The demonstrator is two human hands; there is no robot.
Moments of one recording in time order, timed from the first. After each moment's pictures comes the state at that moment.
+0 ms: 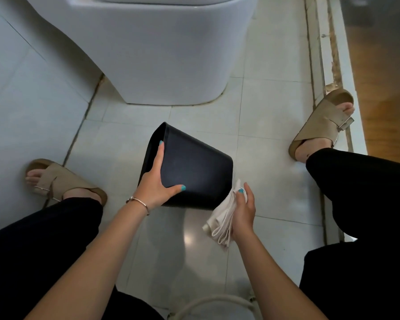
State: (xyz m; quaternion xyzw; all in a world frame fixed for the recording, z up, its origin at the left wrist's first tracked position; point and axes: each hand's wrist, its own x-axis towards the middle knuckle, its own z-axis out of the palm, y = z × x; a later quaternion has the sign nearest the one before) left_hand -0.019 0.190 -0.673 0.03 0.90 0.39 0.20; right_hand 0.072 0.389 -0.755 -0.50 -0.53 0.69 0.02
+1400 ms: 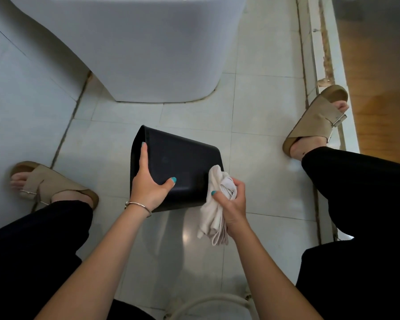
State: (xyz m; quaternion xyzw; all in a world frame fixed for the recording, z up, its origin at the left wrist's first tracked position) left_hand -0.012 0.206 -0.669 -0.08 0.88 0.44 0.13; right_hand 0.068 0.387 -0.736 -0.36 -0.56 0.74 0.01
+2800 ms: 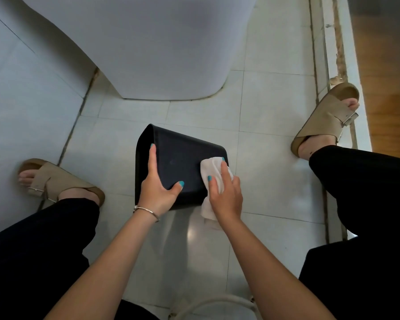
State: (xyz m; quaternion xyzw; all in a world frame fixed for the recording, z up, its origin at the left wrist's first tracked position) left_hand -0.003 0.209 -0.670 -0.06 0.88 0.46 0.13; right_hand 0.037 0.365 -0.751 -0.29 -0.86 0.41 -0.05
